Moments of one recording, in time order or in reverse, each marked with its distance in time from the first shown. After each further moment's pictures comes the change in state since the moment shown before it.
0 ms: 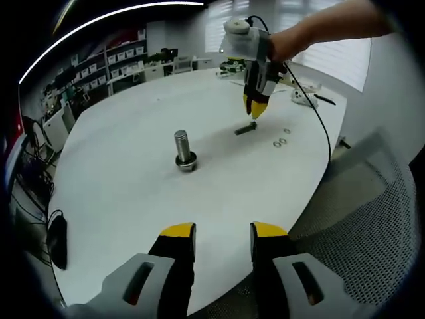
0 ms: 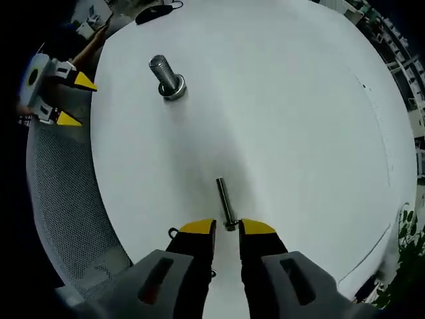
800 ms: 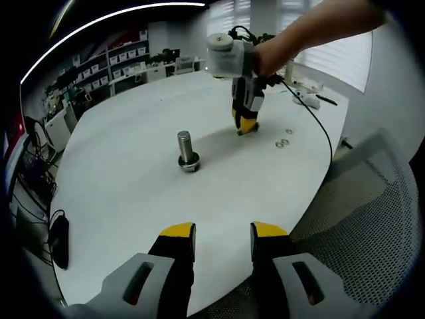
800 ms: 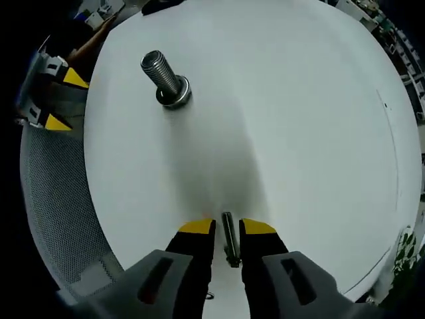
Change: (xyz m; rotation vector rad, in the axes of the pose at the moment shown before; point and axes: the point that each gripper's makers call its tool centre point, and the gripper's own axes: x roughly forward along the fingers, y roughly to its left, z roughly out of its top) left arm -0.001 0.001 0.001 0.000 -0.003 0.010; right arm 0.033 0.005 0.025 -0.067 0.016 0.030
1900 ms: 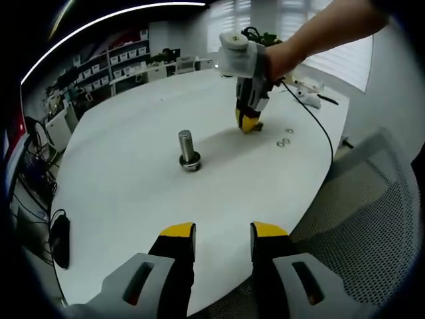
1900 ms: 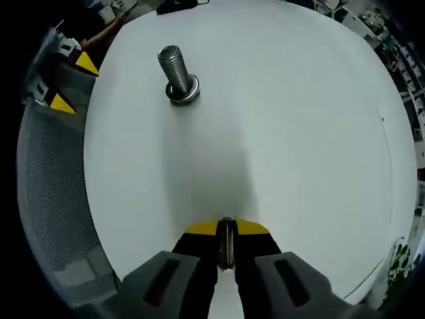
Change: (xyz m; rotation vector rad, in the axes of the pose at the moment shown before) left arm 0.000 0.002 -0.001 -0.001 0.003 0.006; right arm -0.007 -0.001 -0.006 -0.067 -0.084 -0.039
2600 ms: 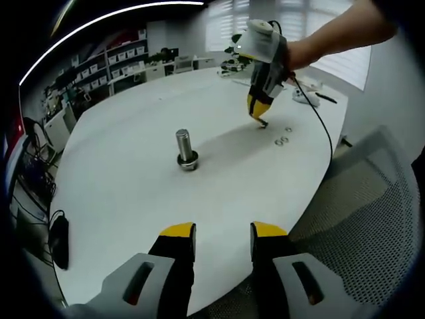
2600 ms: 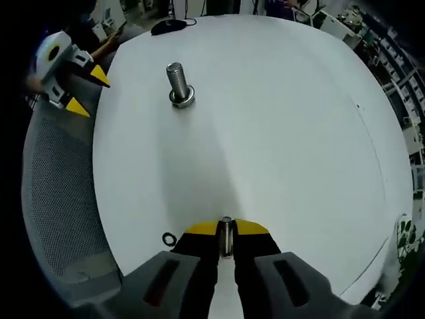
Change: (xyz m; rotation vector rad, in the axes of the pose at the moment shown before) left arm 0.000 -0.002 -0.001 0.008 0.007 -0.008; right arm -0.031 0.000 -0.022 0.079 -0.116 -0.044
